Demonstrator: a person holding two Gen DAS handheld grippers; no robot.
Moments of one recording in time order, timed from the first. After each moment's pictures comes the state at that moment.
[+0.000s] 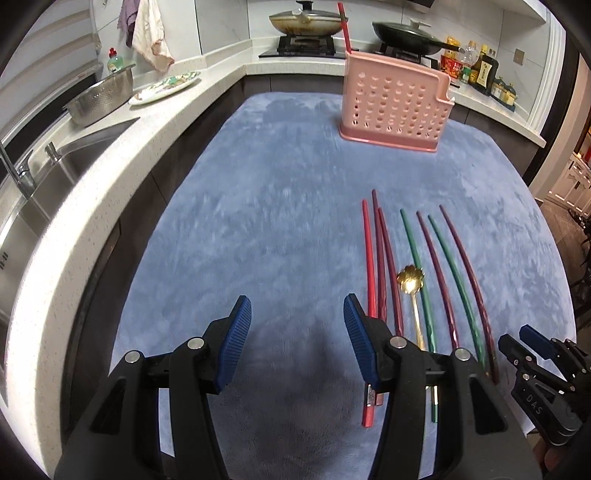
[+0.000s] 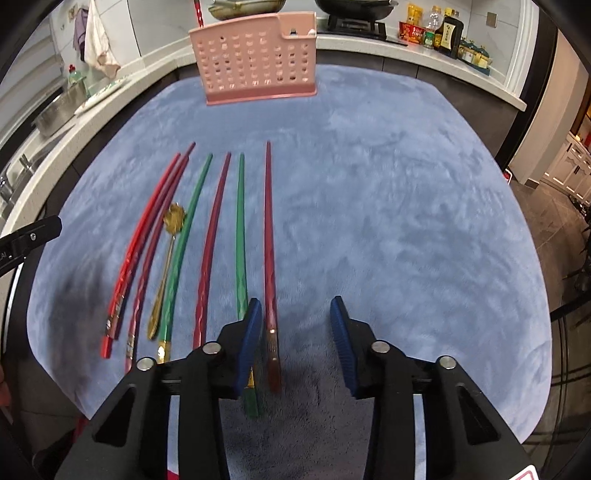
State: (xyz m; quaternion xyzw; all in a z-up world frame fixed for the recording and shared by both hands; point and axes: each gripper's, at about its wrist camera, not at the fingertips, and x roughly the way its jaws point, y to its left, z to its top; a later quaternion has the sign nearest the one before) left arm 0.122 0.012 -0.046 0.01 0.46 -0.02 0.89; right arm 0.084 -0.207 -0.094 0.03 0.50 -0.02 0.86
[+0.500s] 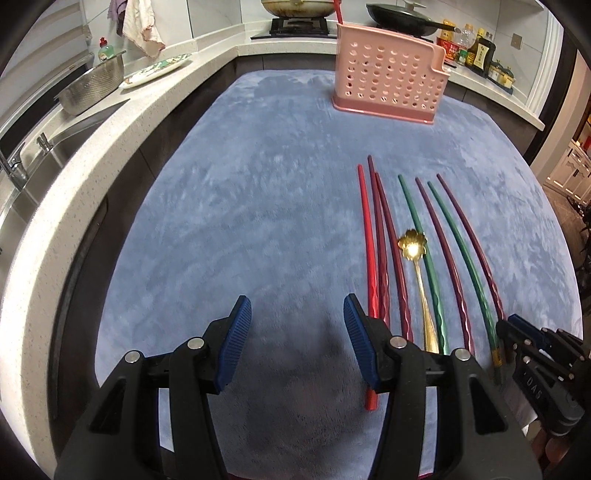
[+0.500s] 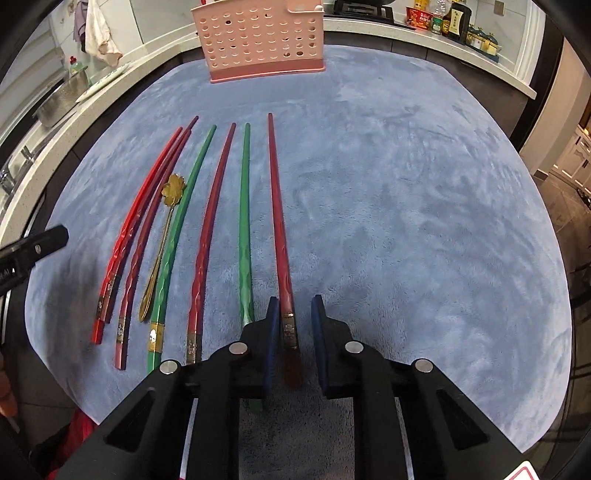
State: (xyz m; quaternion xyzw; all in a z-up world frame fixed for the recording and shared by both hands) left arm 0.112 0.008 -0.070 0.02 0.49 -0.03 0.87; right arm 0.083 -0.205 -0.114 0.04 0.52 -0.01 0.85
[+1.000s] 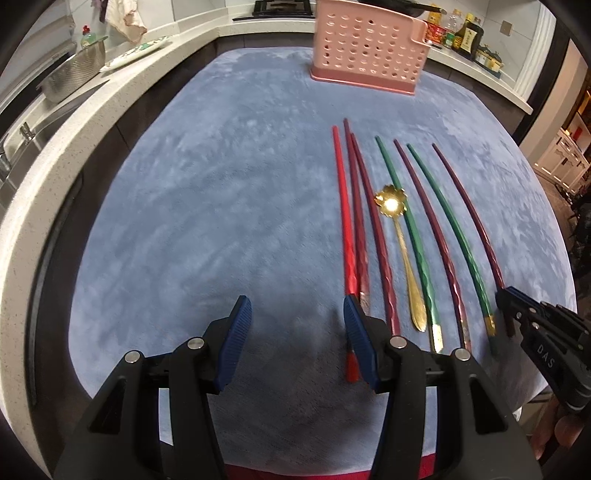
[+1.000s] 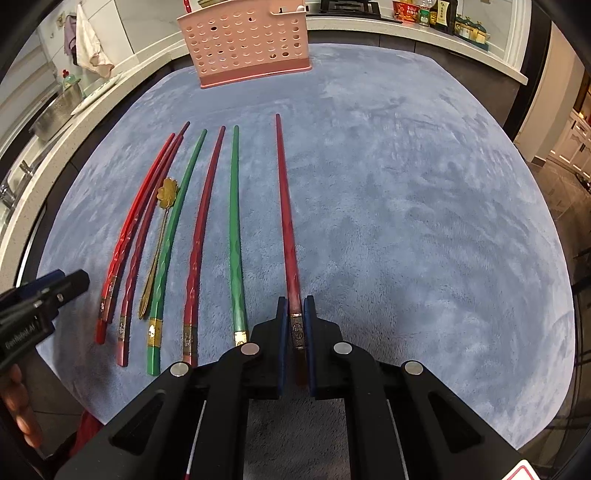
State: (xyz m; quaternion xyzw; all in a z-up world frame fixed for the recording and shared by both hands) left arm 0.097 -0.006 -0.090 0.02 0.52 -0.06 0.85; right arm 0.076 -0.215 -0.113 0.07 0.52 -0.02 0.85
